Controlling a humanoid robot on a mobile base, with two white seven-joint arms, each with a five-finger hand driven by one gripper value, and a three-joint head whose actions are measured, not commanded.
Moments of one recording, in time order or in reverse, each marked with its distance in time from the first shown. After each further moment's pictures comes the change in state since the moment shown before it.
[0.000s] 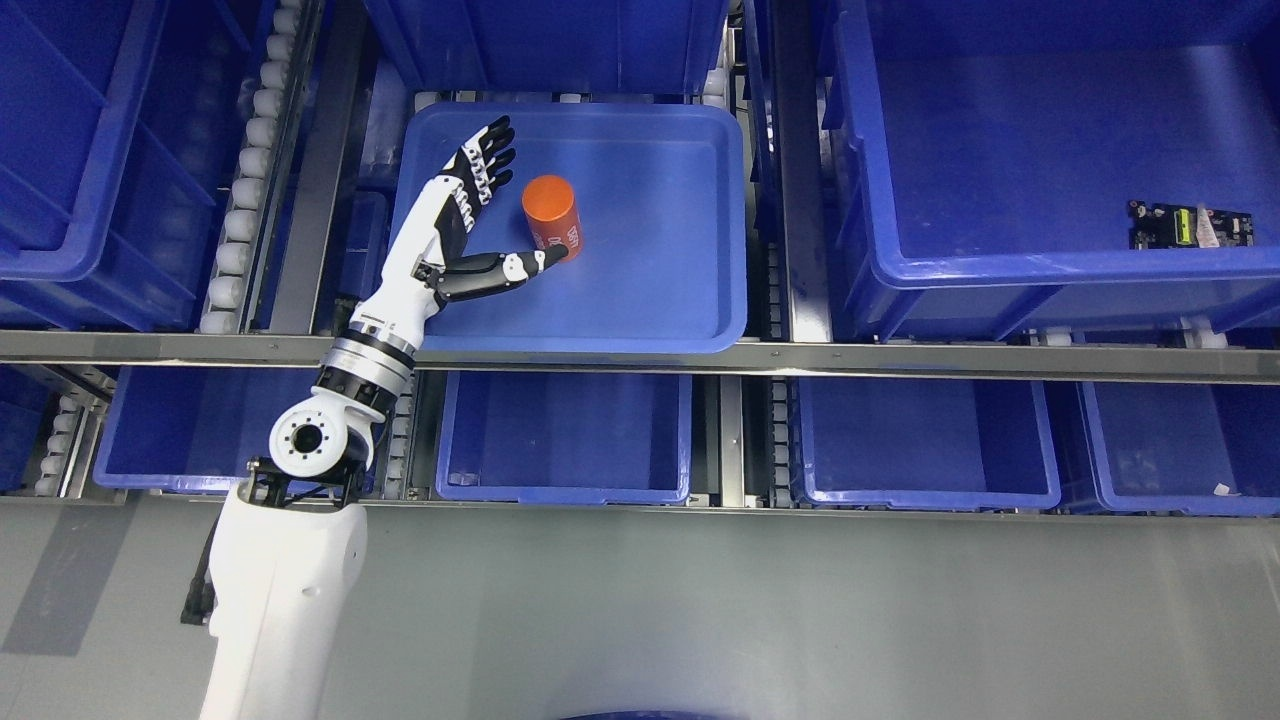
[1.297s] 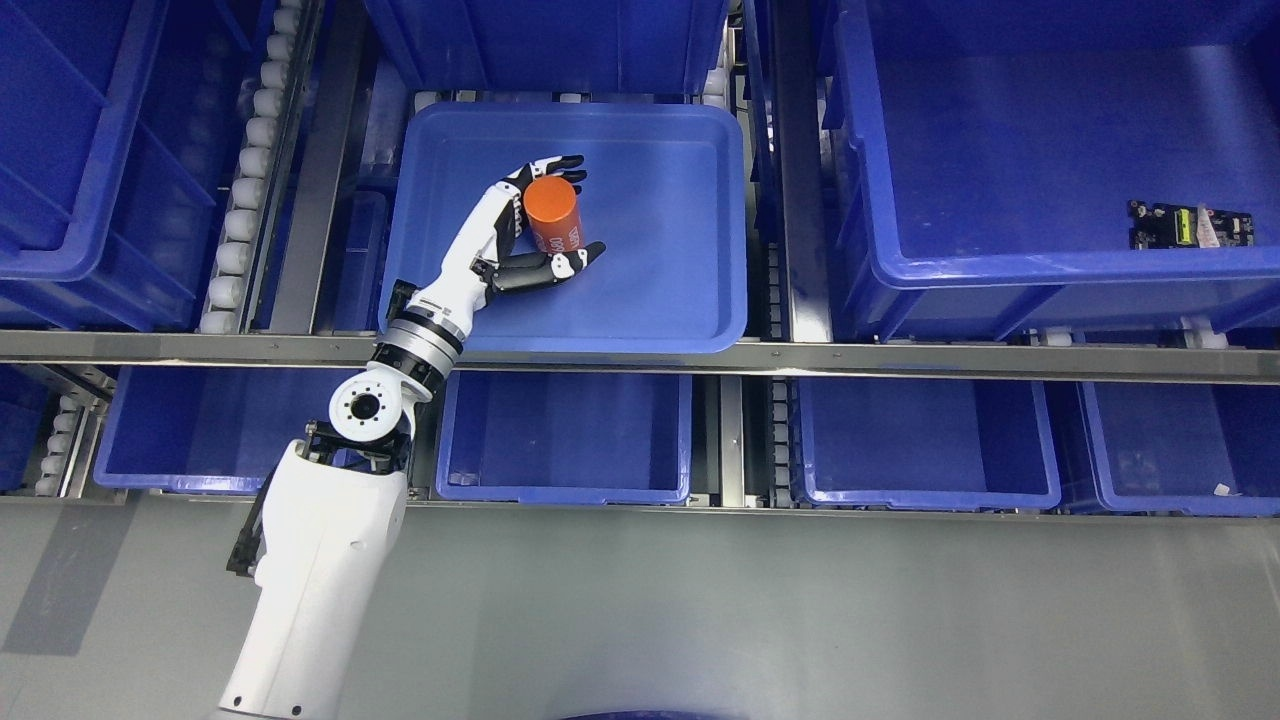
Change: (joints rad) left arm -0.099 -0.029 -0.063 0.207 -0.043 -0.046 0.000; right arm 0.000 0.000 0.000 0.000 0.000 0.000 0.000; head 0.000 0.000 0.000
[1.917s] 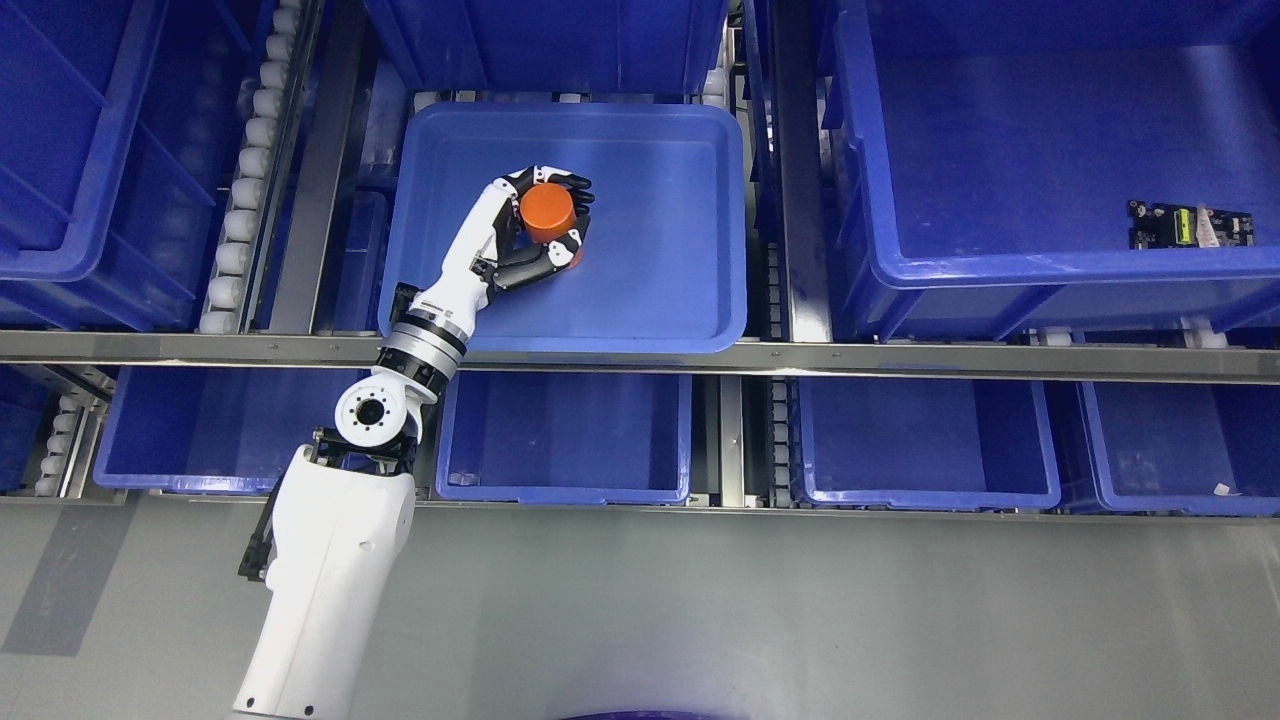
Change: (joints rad) left arm 0.005 -0.029 0.034 0.026 0.000 -0.065 0.000; right arm 0.000 0.000 0.000 0.000 0.000 0.000 0.000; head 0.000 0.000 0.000
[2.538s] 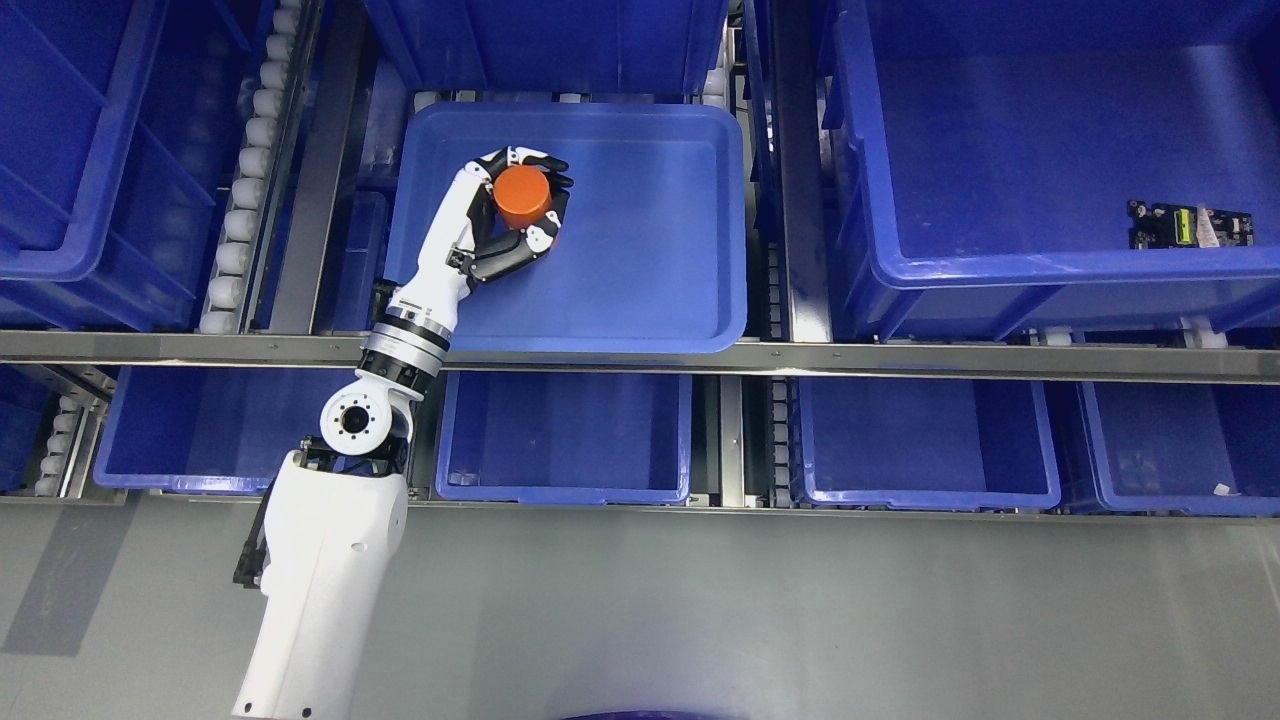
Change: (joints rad) left arm 0.008 -0.008 0.045 -0.019 0.040 -0.130 0.009; right arm 0.000 0.000 0.000 0.000 0.000 0.000 0.000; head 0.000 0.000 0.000
